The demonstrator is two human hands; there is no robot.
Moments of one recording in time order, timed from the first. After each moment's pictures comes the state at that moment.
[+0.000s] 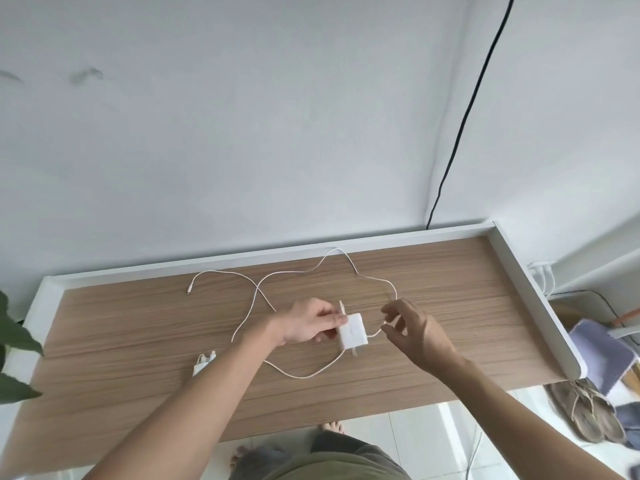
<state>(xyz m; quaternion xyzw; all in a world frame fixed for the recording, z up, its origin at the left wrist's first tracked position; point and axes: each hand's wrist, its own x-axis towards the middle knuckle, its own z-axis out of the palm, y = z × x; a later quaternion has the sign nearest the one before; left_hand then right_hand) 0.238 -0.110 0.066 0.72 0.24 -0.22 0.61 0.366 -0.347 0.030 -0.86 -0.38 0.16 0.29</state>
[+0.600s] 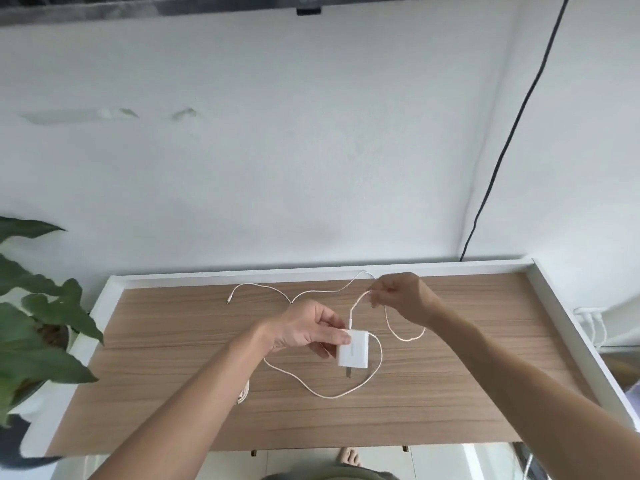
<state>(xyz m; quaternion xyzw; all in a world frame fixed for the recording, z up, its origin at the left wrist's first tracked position) 0.191 -0.076 0.137 0.68 0.21 -0.18 0.68 0.393 -0.232 0.108 -0.76 -0.38 0.34 0.41</state>
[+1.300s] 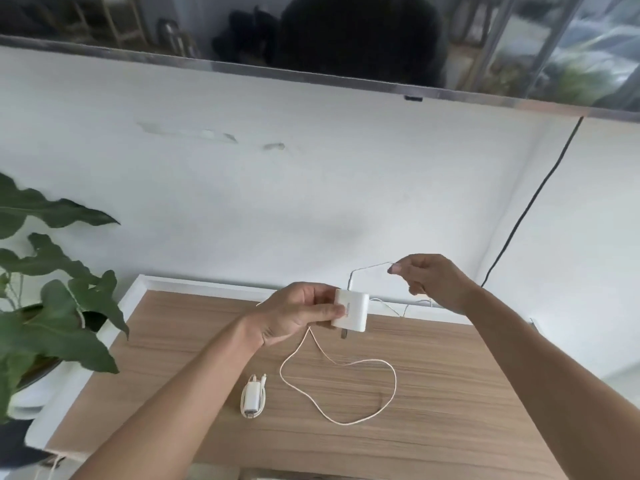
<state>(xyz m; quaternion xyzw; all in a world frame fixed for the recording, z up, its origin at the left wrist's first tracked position) 0.113 -0.029 0.204 0.62 0.12 0.03 0.77 0.376 -0.186 0.230 -0.73 -0.34 0.36 0.46</state>
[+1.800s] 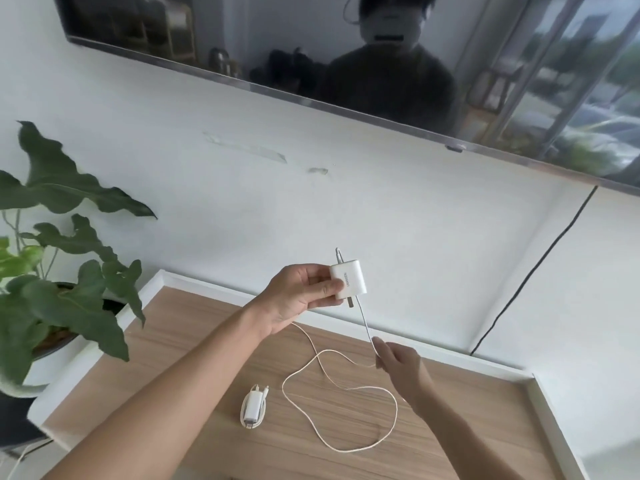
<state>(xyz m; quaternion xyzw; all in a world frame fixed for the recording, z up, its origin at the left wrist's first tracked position) 0.086 -0.008 0.231 0.52 0.14 0.23 0.81 0.266 -0.202 0.146 -0.82 -0.36 0.23 0.38</state>
